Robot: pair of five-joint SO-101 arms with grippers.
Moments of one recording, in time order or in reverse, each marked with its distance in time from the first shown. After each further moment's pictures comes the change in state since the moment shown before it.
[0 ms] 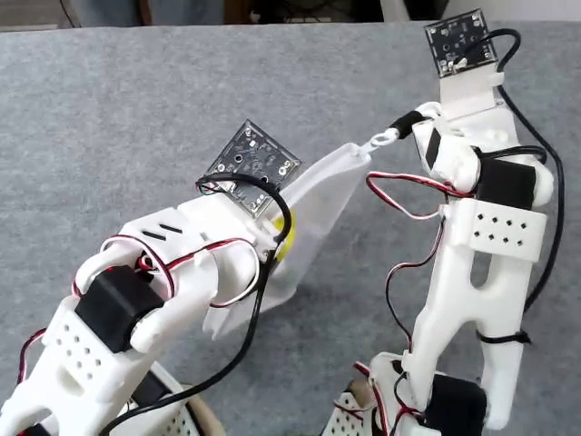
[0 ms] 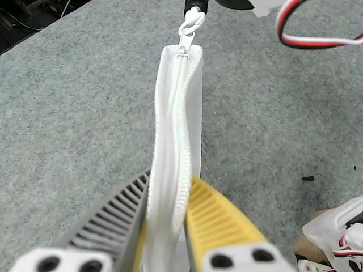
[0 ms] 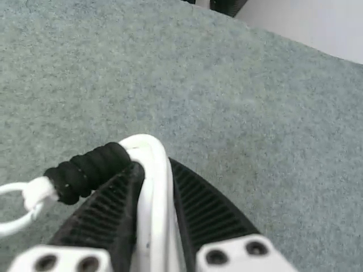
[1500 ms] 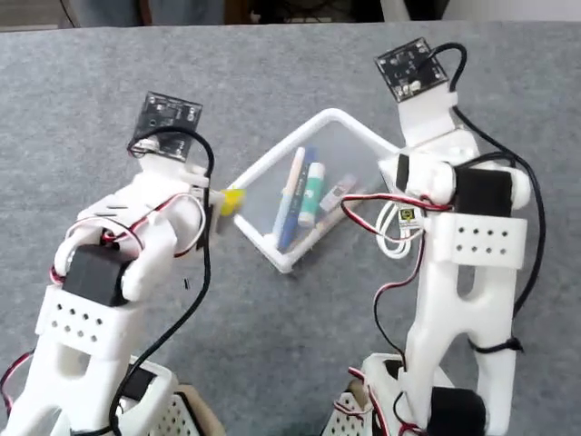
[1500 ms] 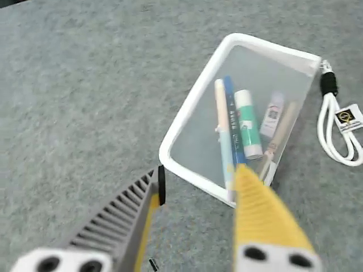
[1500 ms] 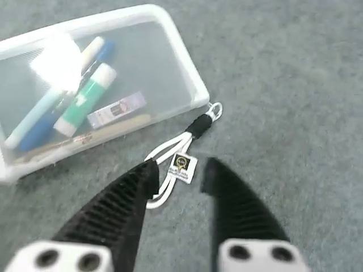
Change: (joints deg) left arm -22.8 -1.3 16.2 -9.7 2.4; right arm -10.1 -5.9 1.1 16.3 -0.3
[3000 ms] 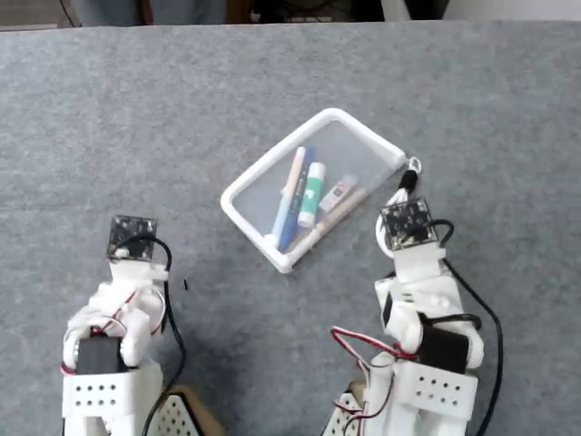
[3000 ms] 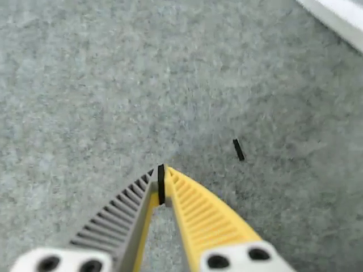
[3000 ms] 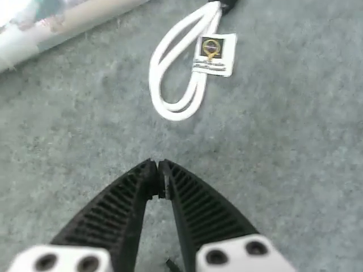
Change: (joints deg) left arm -21.2 -45.9 62.3 0.3 -10.3; right arm 9.8 -59.1 70.7 -12.0 -0.1
